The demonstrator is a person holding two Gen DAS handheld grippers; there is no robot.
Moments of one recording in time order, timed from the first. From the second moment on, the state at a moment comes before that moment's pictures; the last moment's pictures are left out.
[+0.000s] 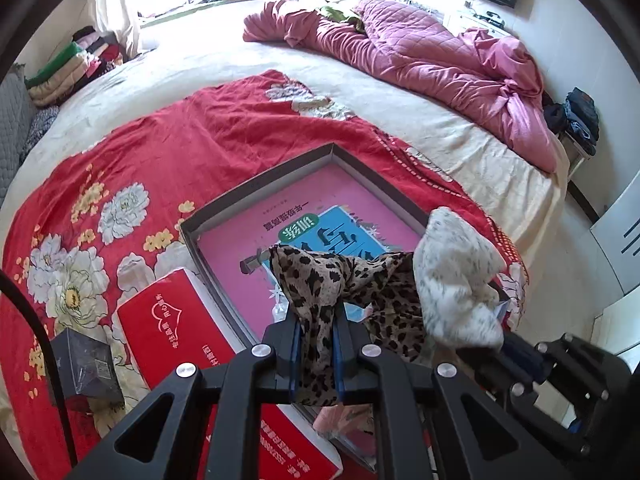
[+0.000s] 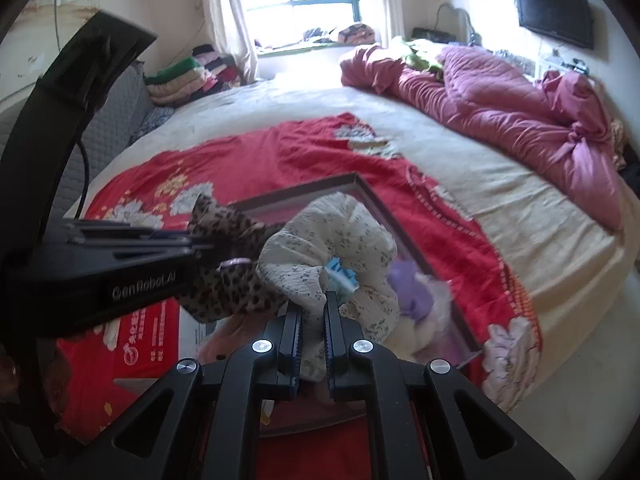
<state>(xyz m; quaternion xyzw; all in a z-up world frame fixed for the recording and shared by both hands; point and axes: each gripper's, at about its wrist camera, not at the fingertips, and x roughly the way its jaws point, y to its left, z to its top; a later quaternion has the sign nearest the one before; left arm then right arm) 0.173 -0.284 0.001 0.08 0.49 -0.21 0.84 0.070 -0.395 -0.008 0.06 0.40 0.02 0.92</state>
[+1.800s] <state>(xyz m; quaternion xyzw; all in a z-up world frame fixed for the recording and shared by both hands) 0.016 -0.194 0.053 0.00 0.45 -0.27 0.85 -0.047 -0.368 0.051 0.10 0.36 -0.07 0.93</state>
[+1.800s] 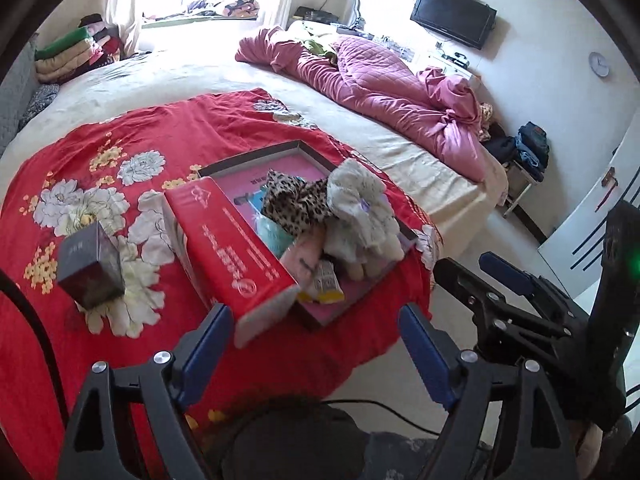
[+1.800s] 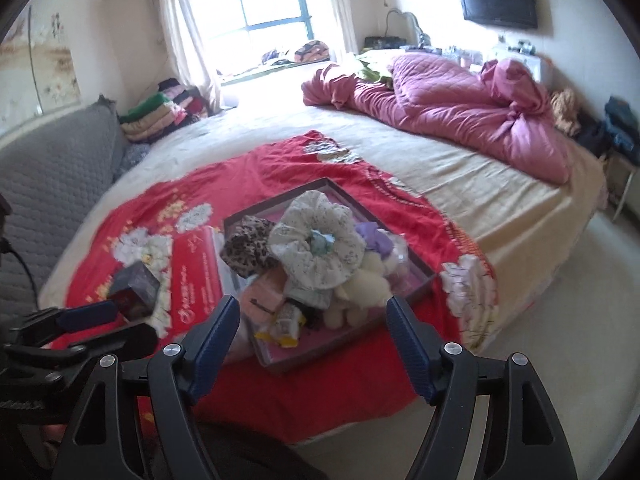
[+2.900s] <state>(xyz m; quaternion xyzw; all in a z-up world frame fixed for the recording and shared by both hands) -0.002 -0.176 0.041 0.03 0.45 -0.21 0.87 -0.077 -0.345 0.041 0.07 0.38 -0.10 0.91</state>
